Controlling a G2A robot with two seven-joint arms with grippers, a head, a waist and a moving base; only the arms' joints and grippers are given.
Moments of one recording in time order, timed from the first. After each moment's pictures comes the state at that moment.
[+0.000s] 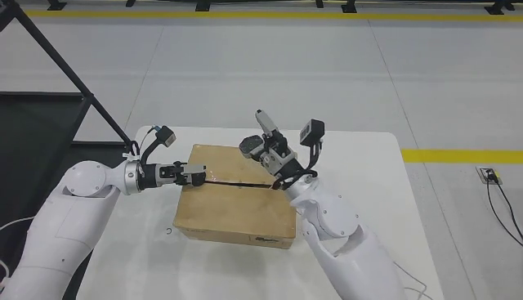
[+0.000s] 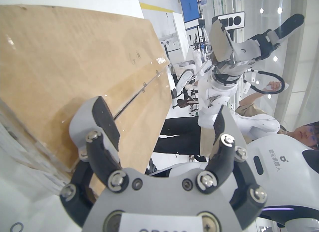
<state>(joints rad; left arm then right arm) 0.46 -0.97 -1.01 -0.90 -0.53 -0.48 -1.34 -0.79 -1.51 1.03 -1.51 0.38 -0.04 0.16</state>
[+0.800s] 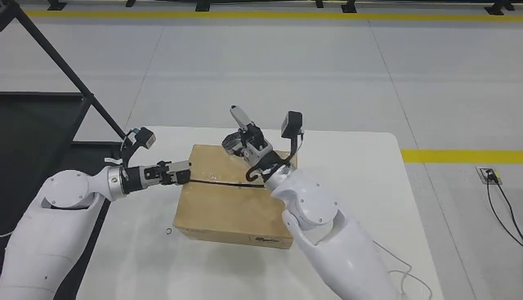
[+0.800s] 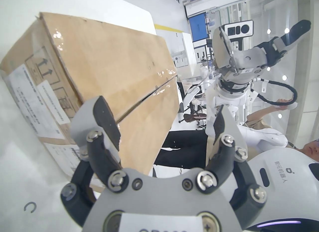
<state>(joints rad) 0.59 -0.91 -1.17 -1.02 -0.44 -0.43 -1.24 -0.68 -1.56 0.96 -1.39 0.35 -0.01 0.14</state>
